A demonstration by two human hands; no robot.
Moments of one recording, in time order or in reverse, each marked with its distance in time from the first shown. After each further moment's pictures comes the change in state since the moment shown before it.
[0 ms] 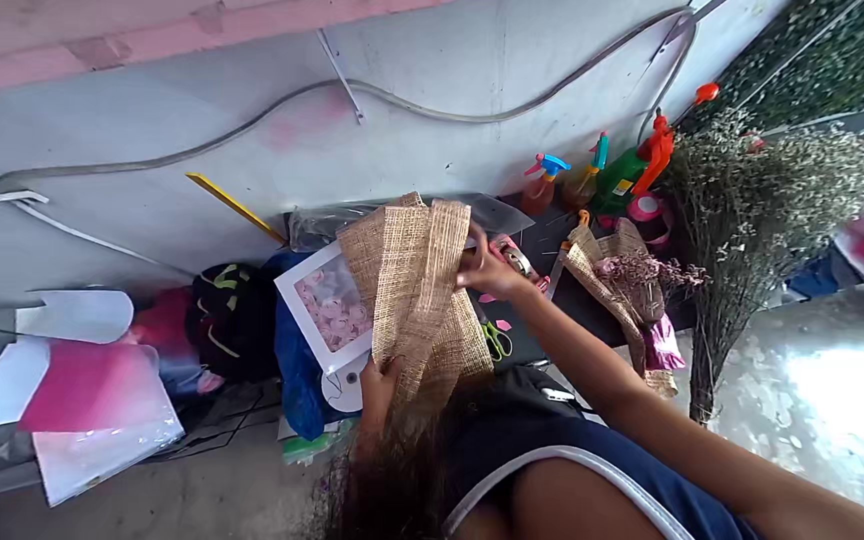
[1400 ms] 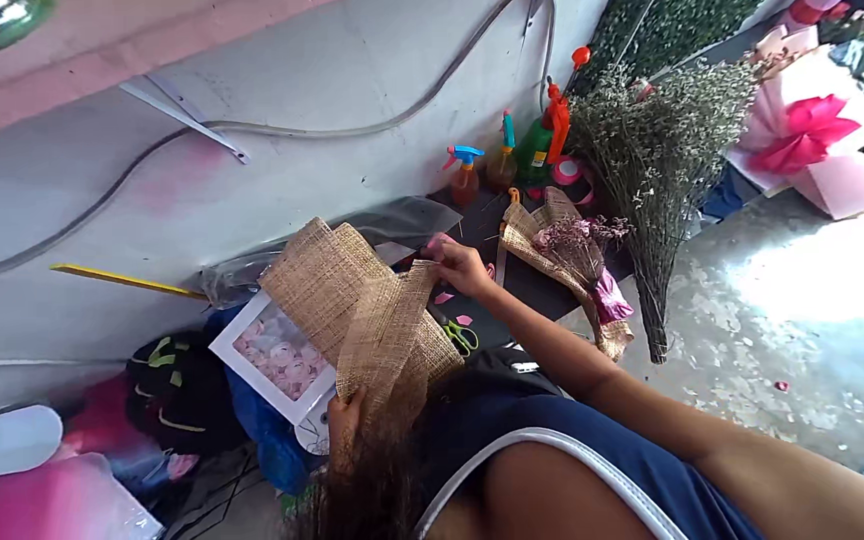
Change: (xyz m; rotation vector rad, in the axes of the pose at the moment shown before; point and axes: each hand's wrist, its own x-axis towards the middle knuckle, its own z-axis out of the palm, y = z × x) left_hand 0.035 -0.077 0.006 0.072 -0.144 -0.075; right_hand -0.036 0.008 -0.067 -0.623 0.377 -0.548
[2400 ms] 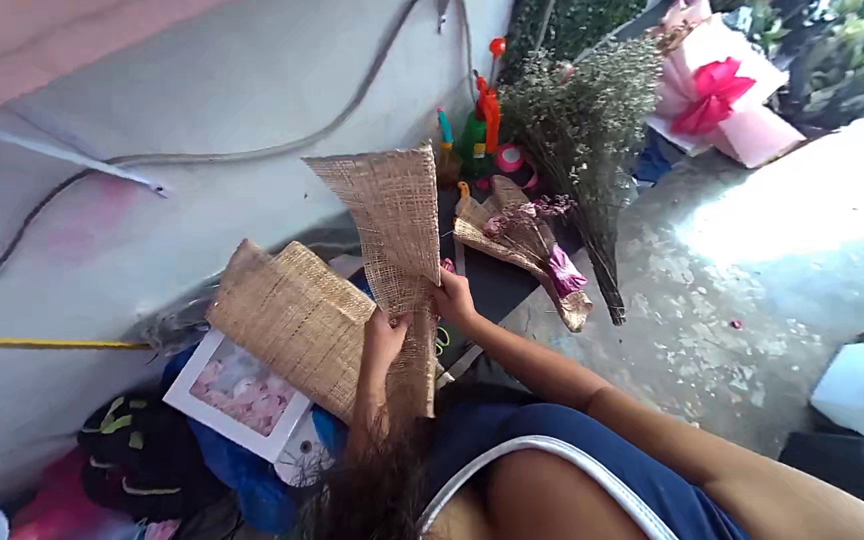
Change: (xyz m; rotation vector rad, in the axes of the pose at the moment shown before) left_hand -0.016 0.245 0.114 0.282 -0.404 0.298; right_hand -0.089 -0.044 -0.014 -0.084 0.330 0.103
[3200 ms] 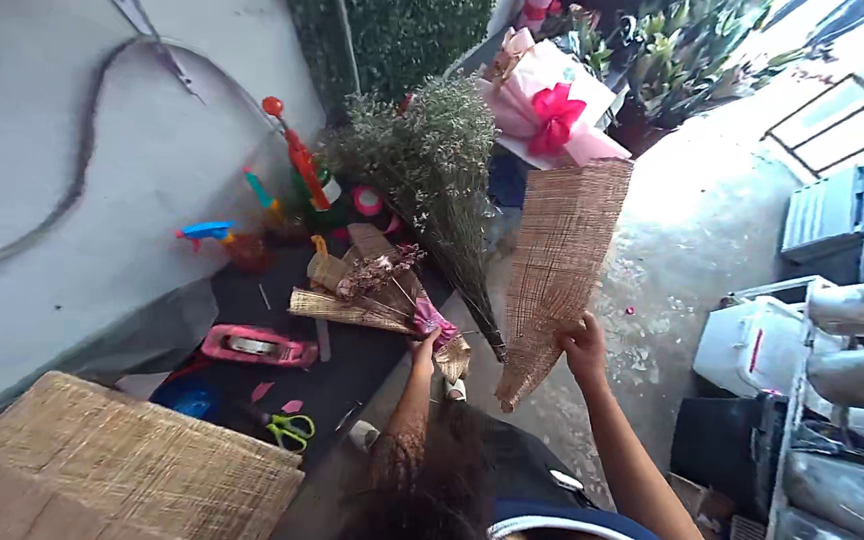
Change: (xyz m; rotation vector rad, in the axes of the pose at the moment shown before) left_hand 0.096 0.067 0.458 -0.812 -0.073 -0.396; right_hand -0.143 0.072 -0.474 -0.207 0.631 0.486
